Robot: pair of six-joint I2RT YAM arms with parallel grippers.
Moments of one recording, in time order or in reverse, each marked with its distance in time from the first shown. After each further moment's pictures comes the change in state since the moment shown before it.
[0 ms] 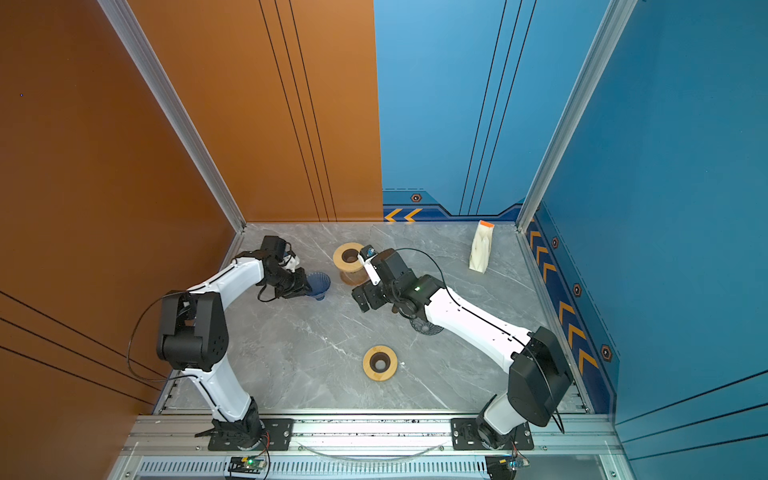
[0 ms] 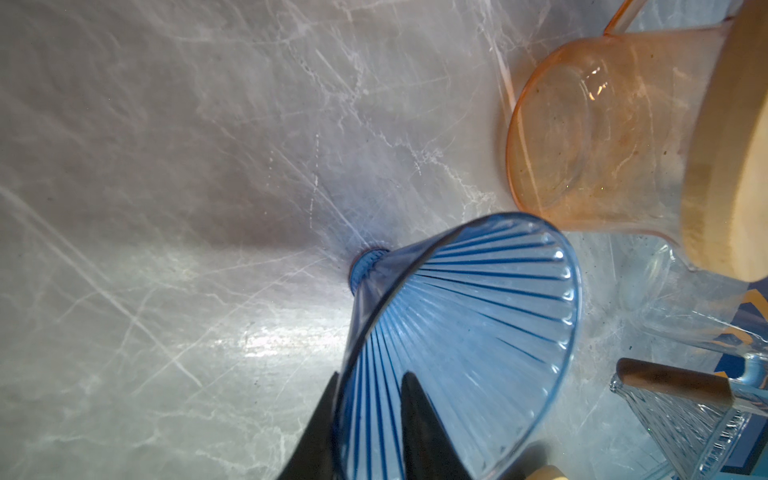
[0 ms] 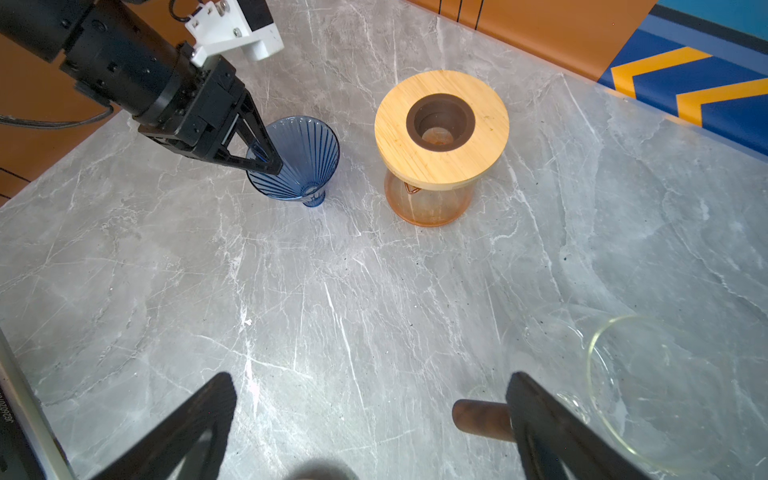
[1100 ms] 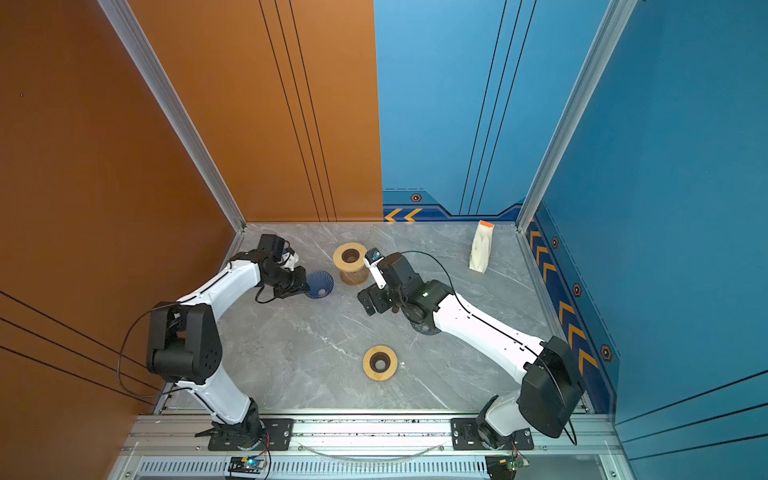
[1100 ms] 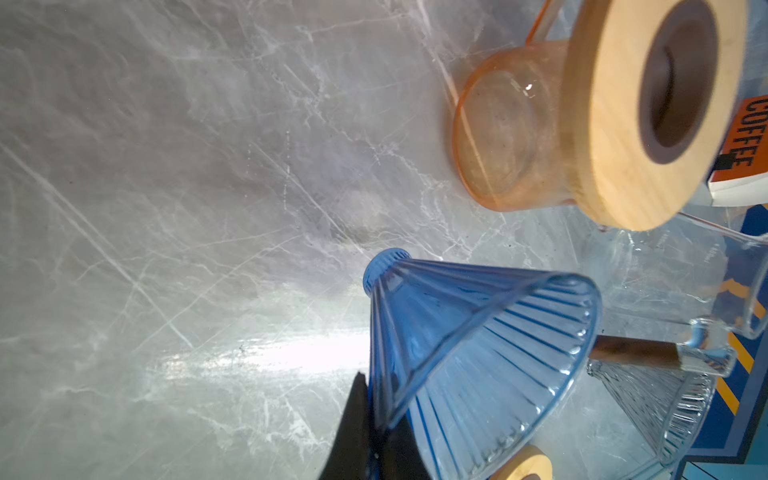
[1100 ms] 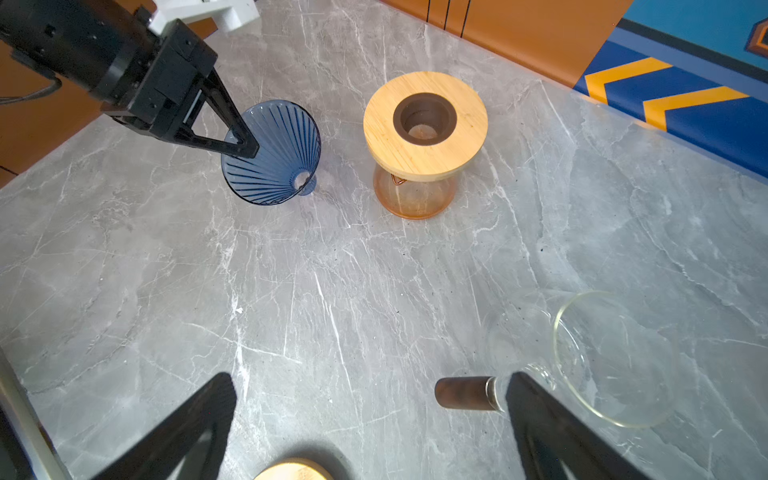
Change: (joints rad) left arm -0.034 -0.129 -0.033 -0.001 -0.007 -0.017; right arm -0.001 -0.082 -0.057 0.001 0.028 -0.018
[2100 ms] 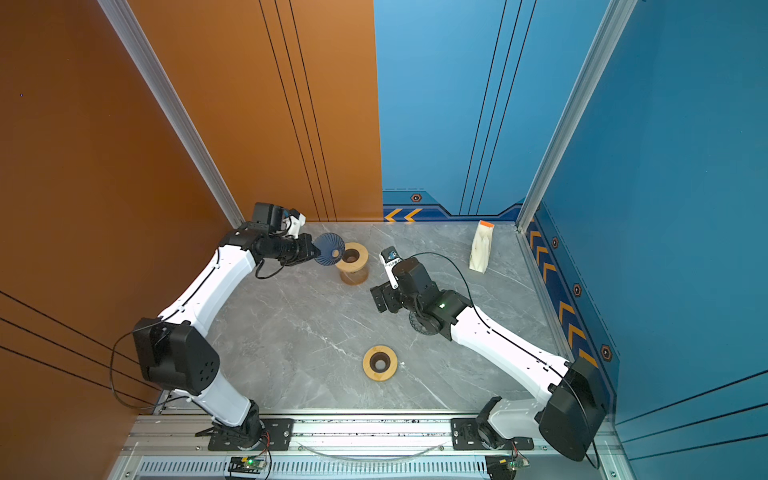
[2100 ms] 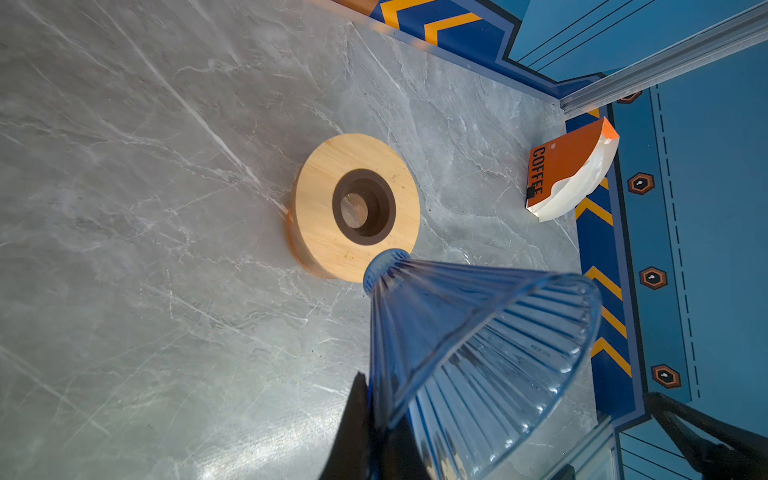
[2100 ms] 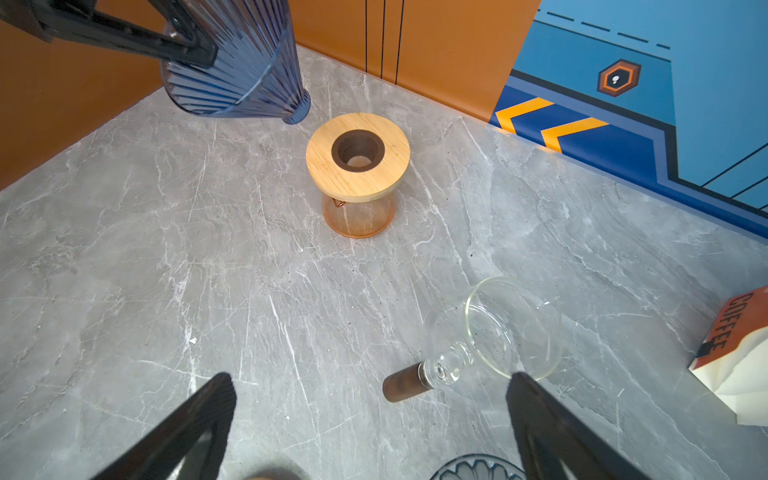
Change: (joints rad) left arm -0.082 0.015 0.333 -0.046 0.072 -0.025; right arm -0.023 -0.134 -0.116 0.082 0.130 0.001
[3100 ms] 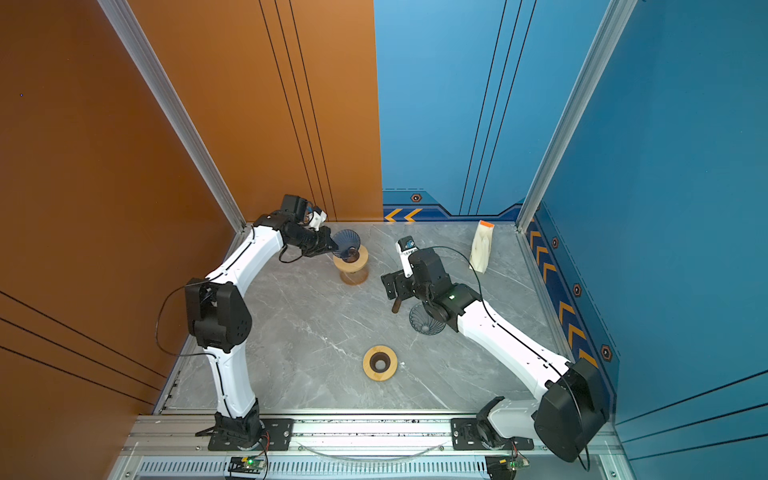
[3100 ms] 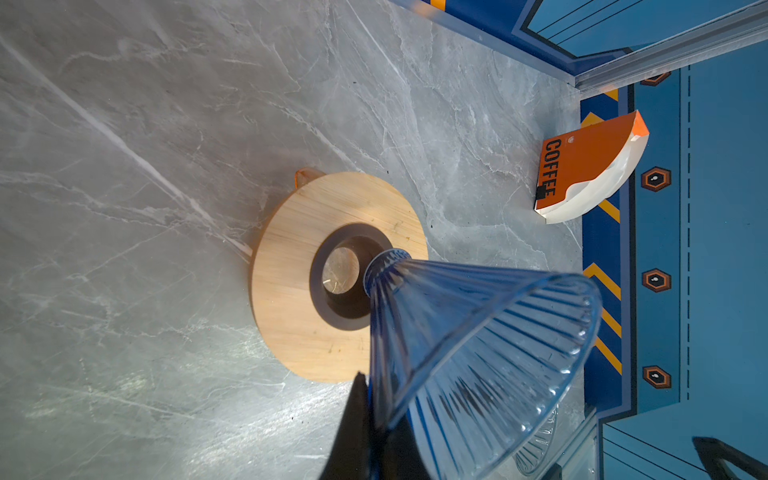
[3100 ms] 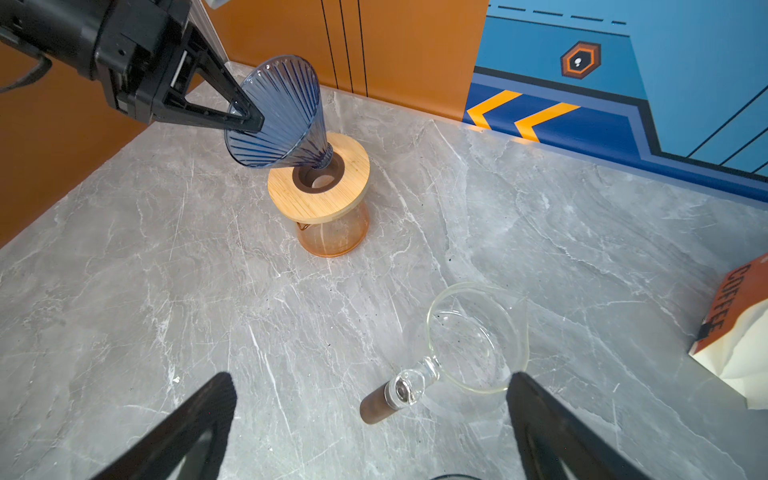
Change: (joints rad) left arm -0.023 0.316 0.276 -0.049 0.066 0.003; right arm -0.134 0.009 -0.014 0.051 -0.101 0.047
